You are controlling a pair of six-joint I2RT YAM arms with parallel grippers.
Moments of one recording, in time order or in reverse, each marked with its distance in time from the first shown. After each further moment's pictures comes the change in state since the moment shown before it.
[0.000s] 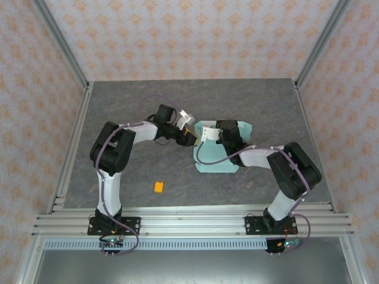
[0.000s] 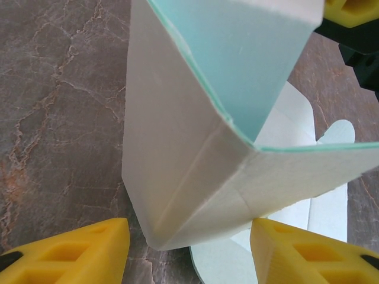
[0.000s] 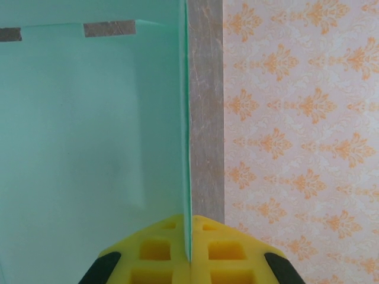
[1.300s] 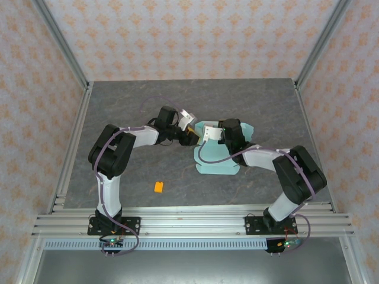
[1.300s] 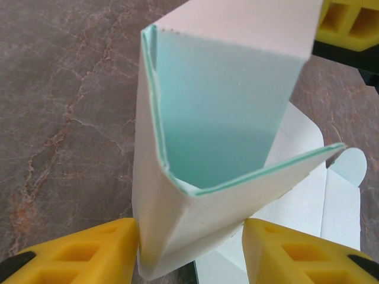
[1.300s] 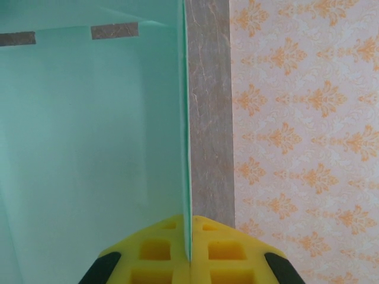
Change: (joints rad) left arm -0.039 -0.047 -0.081 0.189 -0.103 -0.066; right arm -0.016 -0.063 0.008 -0.116 -0.031 0.047
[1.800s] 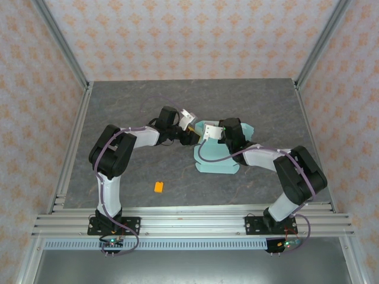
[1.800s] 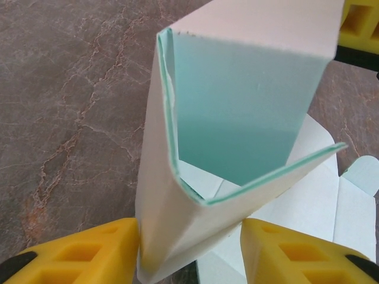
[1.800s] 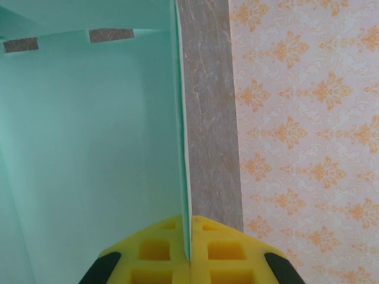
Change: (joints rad) left arm -0.013 -0.002 -0.003 0.021 -0.046 -0.016; right arm -0.004 -0.004 0.013 -0.029 -0.002 0.048
